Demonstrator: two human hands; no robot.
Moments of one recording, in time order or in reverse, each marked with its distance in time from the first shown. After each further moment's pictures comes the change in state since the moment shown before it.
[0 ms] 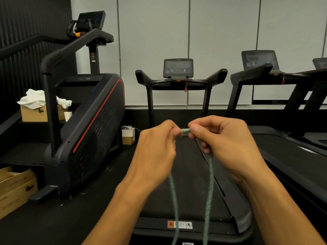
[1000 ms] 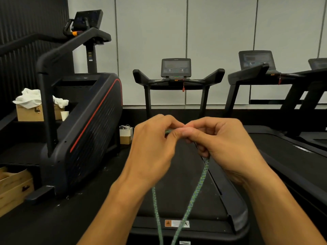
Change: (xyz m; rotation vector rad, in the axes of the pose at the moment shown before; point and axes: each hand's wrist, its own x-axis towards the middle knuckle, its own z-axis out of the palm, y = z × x) left_hand 0.004 0.013 -0.006 0.017 0.067 0.084; right_hand -0.006 -0.006 -0.006 -0.033 -0.114 -0.014
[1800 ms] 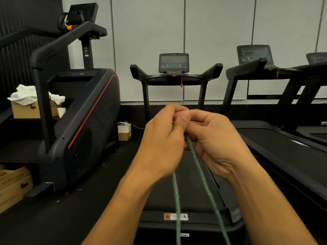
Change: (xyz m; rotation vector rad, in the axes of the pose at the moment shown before) left_hand -0.002 0.013 0.012 -0.425 -0.163 -0.175; right_hand 0.001 -0.003 0.022 0.447 -0.043 0.158
